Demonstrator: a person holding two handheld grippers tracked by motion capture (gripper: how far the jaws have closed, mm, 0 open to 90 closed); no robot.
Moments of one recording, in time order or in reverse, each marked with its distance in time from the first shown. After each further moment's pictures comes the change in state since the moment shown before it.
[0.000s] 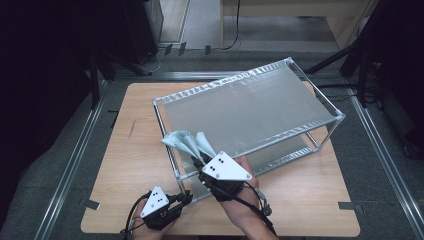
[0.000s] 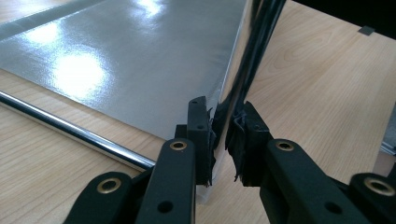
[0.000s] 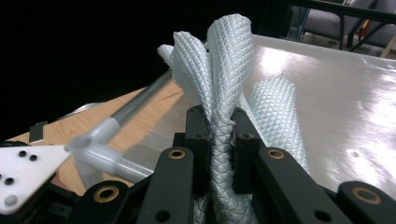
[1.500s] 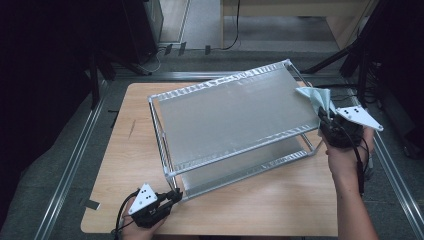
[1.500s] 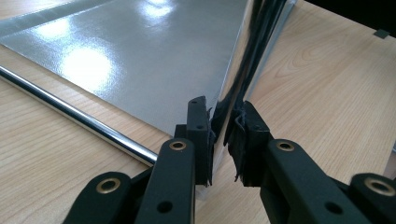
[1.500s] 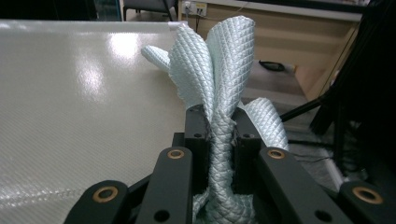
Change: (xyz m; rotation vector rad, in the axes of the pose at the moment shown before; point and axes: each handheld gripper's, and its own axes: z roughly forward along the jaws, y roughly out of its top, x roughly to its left) left arm 0.021 -0.003 -0.018 0.005 0.029 -0.043; right arm -0.255 -0.043 -0.089 0.039 -0.622 0.224
